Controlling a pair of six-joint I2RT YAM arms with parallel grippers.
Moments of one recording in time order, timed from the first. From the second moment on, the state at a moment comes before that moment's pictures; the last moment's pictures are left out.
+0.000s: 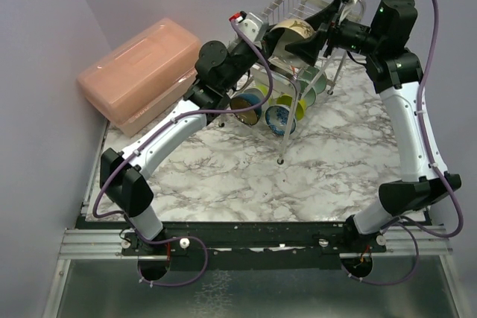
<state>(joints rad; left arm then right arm) -0.68 1.66 1.64 0.41 0.12 0.05 0.21 1.56 1.98 -0.42 -0.86 -0.07</state>
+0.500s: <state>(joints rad) -0.68 1.65 1.62 0.42 0.10 0.06 0.20 1.54 1.87 -0.38 -0.90 -0.07</state>
